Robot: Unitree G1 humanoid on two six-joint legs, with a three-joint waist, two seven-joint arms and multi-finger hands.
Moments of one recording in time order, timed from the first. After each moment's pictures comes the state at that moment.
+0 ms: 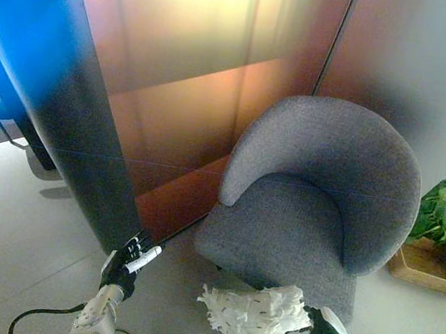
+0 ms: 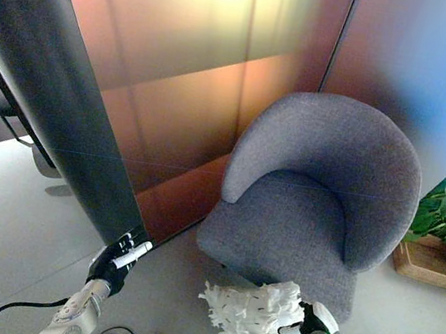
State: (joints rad) left arm 0.13 0.28 -0.16 0.55 -0.63 -0.20 0.03; right arm -0.04 -0.37 0.39 0.90 -0.25 0.19 -0.21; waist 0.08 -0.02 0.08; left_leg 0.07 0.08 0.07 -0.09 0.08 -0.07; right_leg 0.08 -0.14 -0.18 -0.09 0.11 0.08
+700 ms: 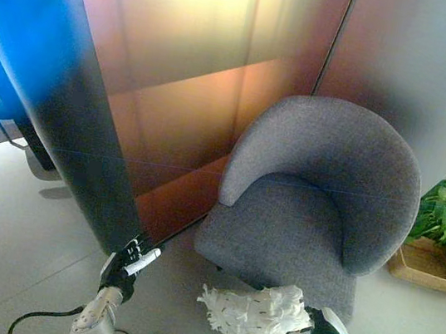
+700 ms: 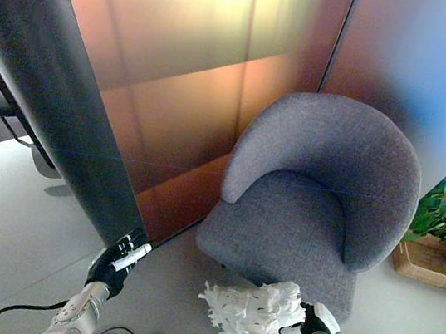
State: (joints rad) left arm 0.13 0.28 -0.16 0.58 -0.63 -0.22 0.01; right arm -0.04 -0.37 0.39 0.91 -0.25 0.20 -0.21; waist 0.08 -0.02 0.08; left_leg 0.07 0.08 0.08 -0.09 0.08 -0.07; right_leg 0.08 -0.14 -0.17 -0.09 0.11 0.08
